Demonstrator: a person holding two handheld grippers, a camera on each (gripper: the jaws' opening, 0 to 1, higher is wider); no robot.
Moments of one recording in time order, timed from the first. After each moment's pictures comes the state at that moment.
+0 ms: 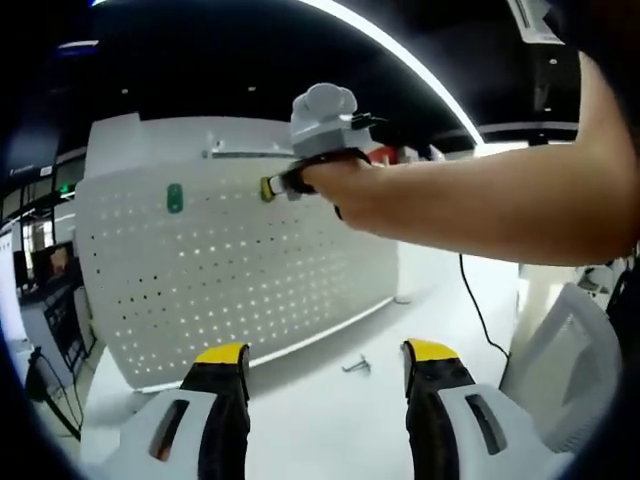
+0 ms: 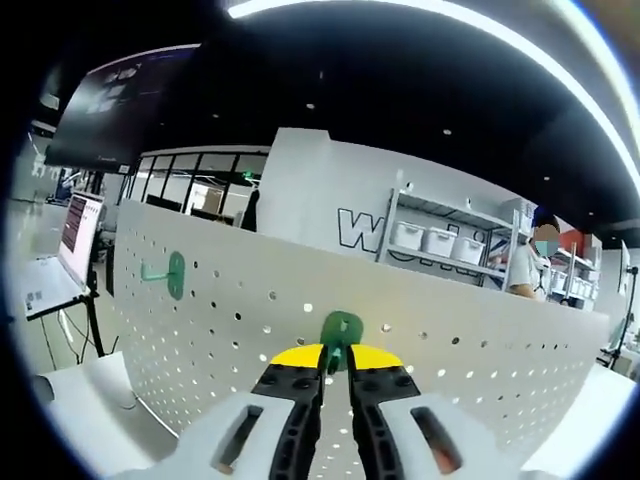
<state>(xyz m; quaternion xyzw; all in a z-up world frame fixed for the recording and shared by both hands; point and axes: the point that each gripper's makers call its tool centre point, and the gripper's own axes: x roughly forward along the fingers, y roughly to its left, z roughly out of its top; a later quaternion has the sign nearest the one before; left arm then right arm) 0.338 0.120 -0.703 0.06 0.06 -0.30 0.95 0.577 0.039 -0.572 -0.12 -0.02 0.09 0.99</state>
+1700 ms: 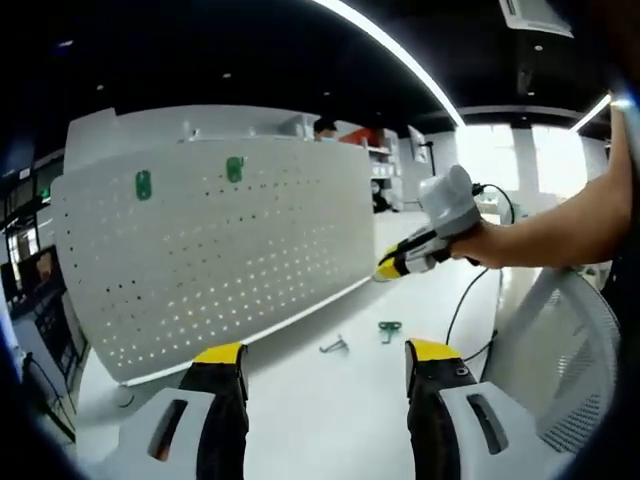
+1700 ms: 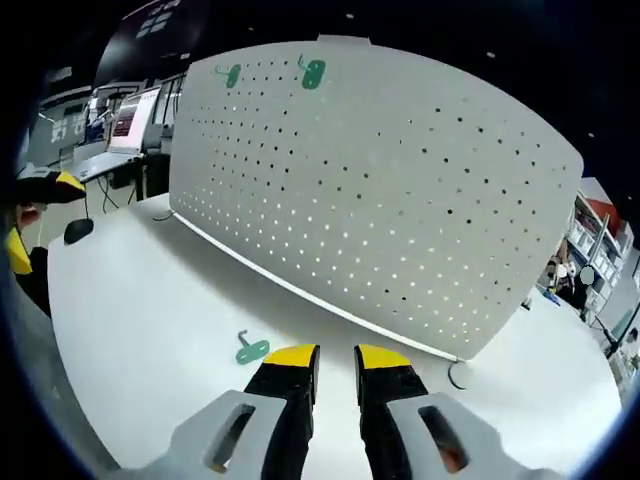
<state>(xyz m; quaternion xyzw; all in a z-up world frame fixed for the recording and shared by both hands) 0.325 0.101 -0.727 0.08 0.10 -0.33 0.93 0.438 -0.111 -0.784 -0.18 0.22 0.17 0.94</state>
